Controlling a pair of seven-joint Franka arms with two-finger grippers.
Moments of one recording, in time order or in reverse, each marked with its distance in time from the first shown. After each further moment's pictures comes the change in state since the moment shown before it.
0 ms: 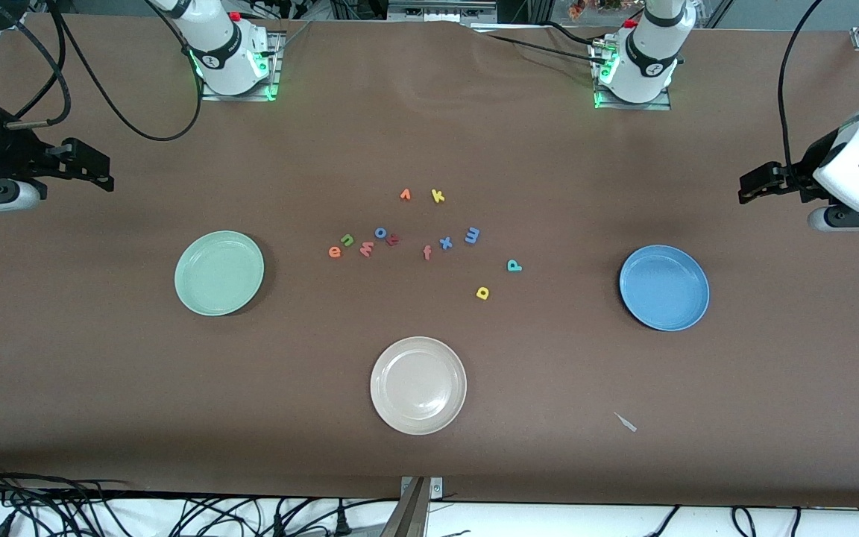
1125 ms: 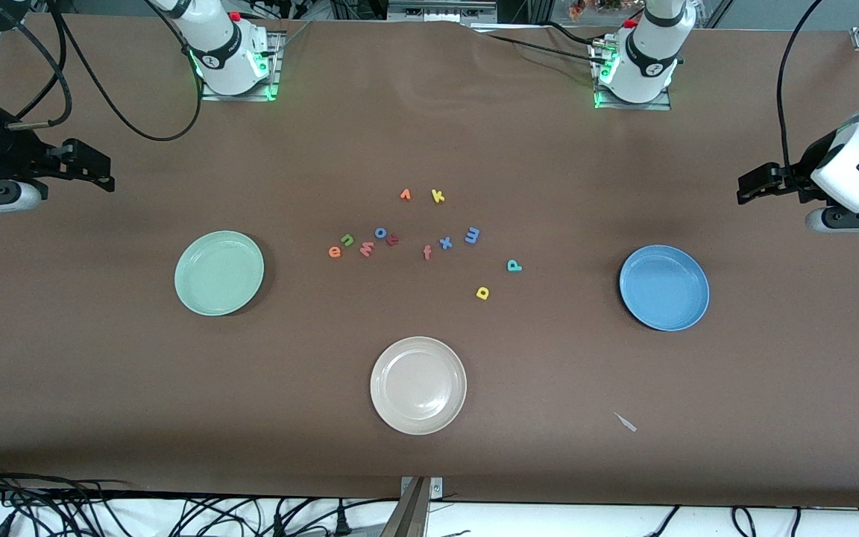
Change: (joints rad) left arm 0.000 0.003 -0.001 0.000 0.000 0.000 0.000; right arm 0.000 0.002 0.000 -0.002 0.000 0.000 0.000
